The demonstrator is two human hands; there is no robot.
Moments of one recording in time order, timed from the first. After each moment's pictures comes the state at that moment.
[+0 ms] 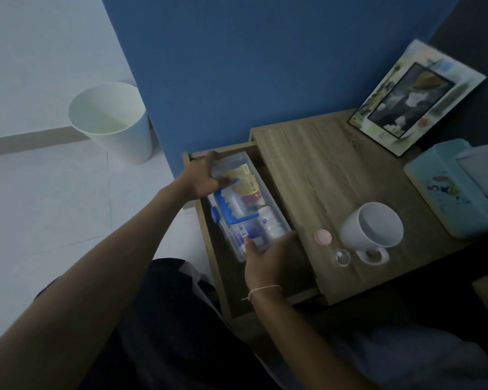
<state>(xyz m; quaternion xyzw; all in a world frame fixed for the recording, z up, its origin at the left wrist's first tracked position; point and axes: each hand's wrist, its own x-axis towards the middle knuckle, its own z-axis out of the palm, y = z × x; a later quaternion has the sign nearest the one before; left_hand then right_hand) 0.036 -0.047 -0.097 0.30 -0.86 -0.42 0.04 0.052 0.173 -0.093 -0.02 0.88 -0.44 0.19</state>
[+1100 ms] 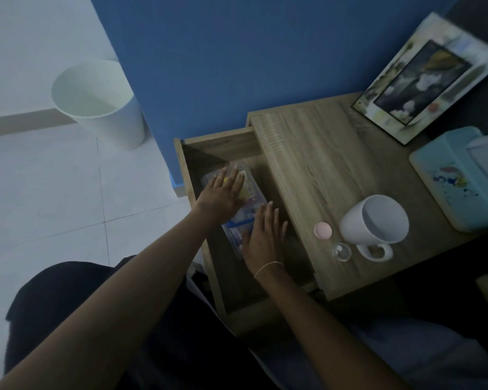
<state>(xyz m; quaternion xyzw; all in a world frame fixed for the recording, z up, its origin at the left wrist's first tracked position) 0.023 0.011 -0.171 0.19 -0.96 -0.15 -0.12 -0.001 0.173 -0.179 -0.36 0.92 -0.09 0.15</state>
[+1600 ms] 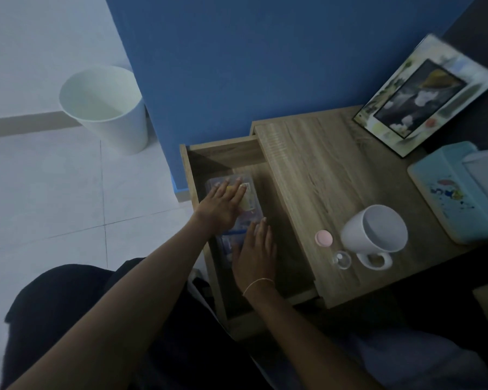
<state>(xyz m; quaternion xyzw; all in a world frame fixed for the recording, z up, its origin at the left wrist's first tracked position) 0.039 0.008 -0.181 0.15 -0.97 -0.14 -0.09 0.030 0.170 -0.181 -0.35 0.92 -0.05 0.15</state>
